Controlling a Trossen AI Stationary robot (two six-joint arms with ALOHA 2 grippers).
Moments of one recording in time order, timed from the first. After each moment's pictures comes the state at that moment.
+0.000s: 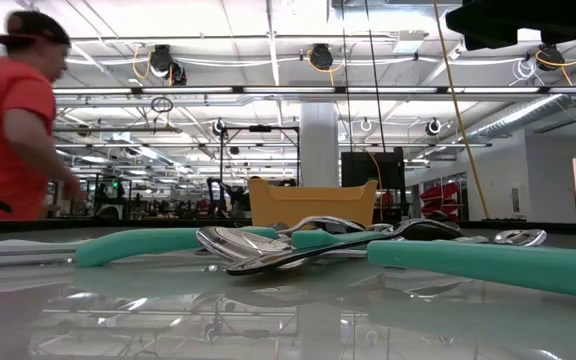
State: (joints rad) left arm -1.10 1.80 1.49 -1.34 0.07 -2.28; right arm 0.61 1.12 0.42 0.41 0.44 -0.17
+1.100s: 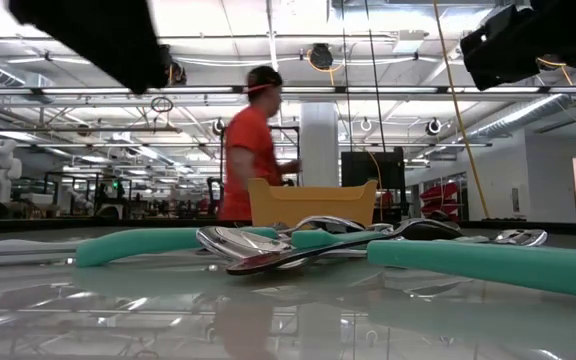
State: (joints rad) left arm -0.69 1.97 1.59 -1.21 -0.74 -1.40; right arm 0.59 1.15 0.46 0.23 0.32 0.14
